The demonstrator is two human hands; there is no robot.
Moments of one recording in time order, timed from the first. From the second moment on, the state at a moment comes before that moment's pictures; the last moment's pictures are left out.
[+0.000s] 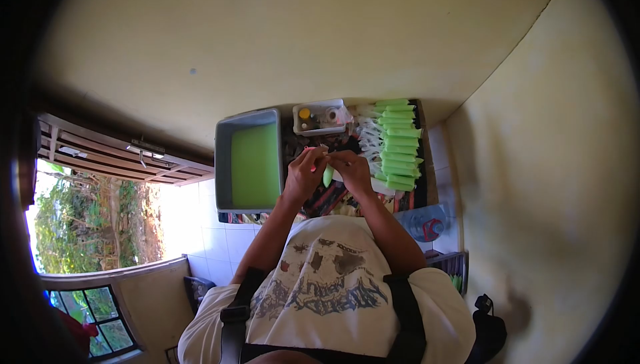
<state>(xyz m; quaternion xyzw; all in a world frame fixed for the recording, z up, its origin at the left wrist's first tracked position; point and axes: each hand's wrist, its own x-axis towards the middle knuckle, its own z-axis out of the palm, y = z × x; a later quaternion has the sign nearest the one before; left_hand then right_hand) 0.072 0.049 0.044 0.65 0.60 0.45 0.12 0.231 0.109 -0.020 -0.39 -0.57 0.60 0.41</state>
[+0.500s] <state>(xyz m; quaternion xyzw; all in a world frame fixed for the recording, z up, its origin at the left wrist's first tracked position) 0.049 0.029 0.017 0.65 0.59 0.45 0.15 0.228 0.116 -0.041 -0.33 -0.59 0.70 0.23</state>
